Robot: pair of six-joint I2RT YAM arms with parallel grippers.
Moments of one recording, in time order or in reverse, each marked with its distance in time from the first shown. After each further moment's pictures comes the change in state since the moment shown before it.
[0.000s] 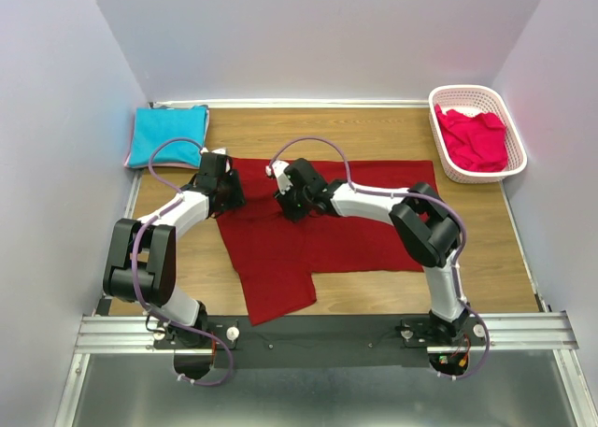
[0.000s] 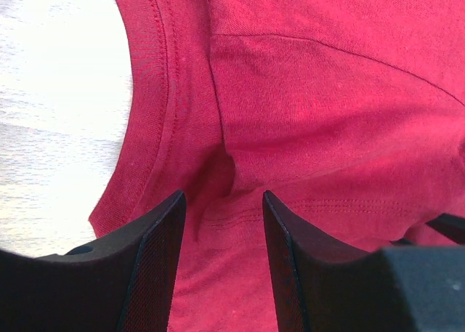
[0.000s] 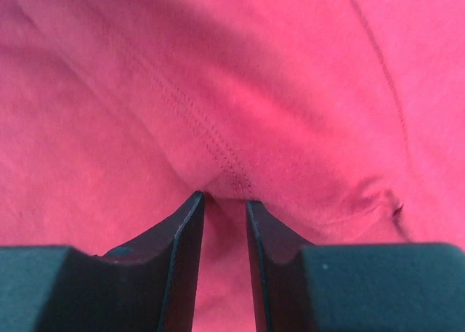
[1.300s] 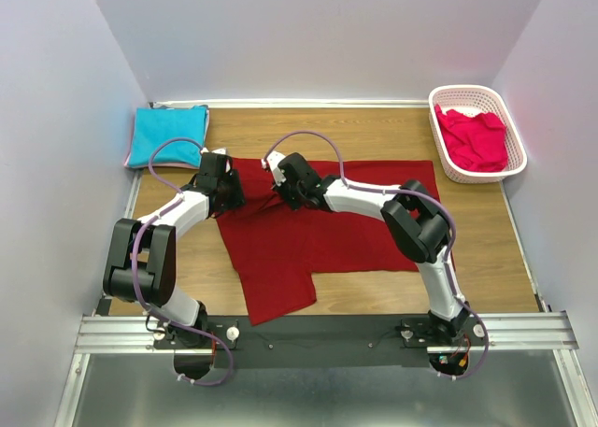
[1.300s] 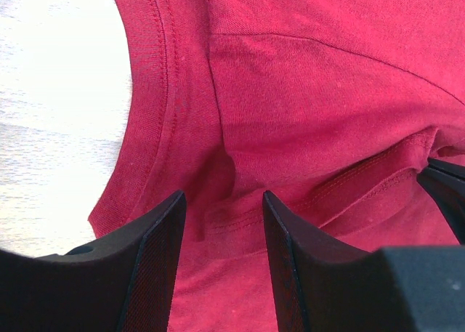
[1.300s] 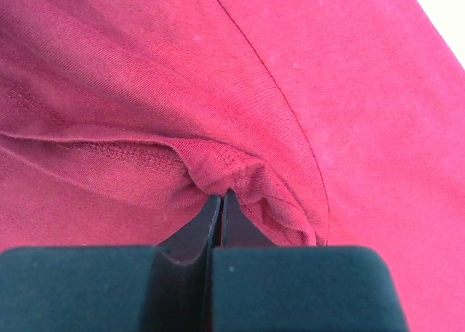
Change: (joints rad) left arm -0.001 0.000 0.000 0.000 0.000 0.000; right arm -0.005 0.083 0.116 0.021 0.161 -0.064
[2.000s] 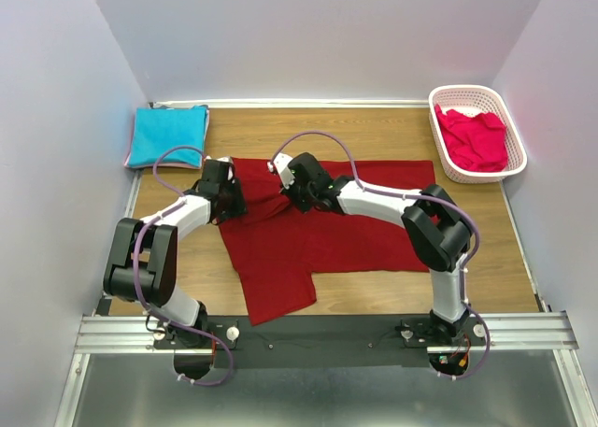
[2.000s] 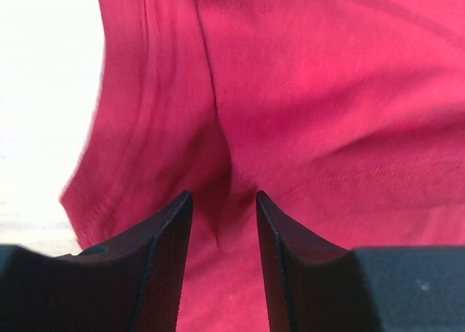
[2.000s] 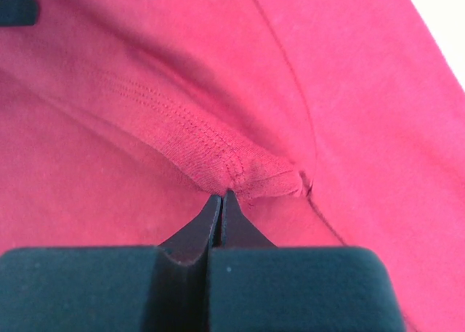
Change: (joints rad) left arm -0.011 0.004 -0.039 -0.005 0.037 -0.014; right arm -0.002 -0.153 -0.119 -0.031 -0.035 -0.062
